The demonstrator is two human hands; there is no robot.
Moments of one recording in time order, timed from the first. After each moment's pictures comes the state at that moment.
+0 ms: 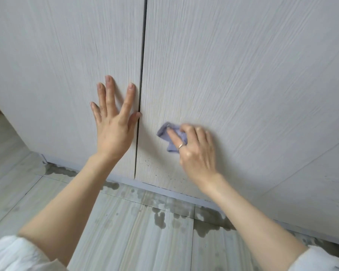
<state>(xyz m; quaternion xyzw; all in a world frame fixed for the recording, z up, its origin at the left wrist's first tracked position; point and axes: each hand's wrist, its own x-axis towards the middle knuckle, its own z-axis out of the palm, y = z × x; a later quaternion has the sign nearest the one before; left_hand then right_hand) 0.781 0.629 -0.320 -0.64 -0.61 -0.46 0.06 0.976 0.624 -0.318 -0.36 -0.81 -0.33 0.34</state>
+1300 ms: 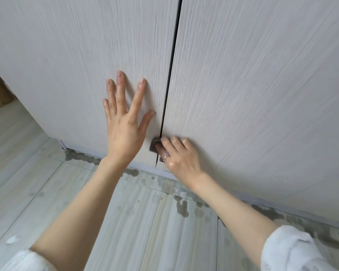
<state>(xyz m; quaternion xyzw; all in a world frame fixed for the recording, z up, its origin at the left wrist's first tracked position) 0.751 0.629 -0.366 -0.65 -0.61 -0.46 0.07 0.908 0.644 -0.422 -0.28 -0.85 -0.34 0.28</state>
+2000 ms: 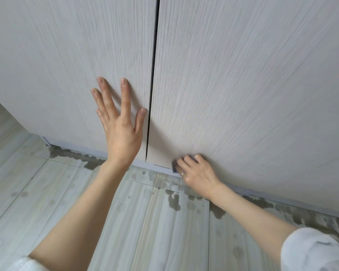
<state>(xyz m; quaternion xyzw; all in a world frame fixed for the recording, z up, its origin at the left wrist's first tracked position) 0.776 0.631 -0.390 -0.59 -0.62 -0.53 -0.01 0.988 0.625 -0.456 -0.26 -0.90 -0.35 0.04</state>
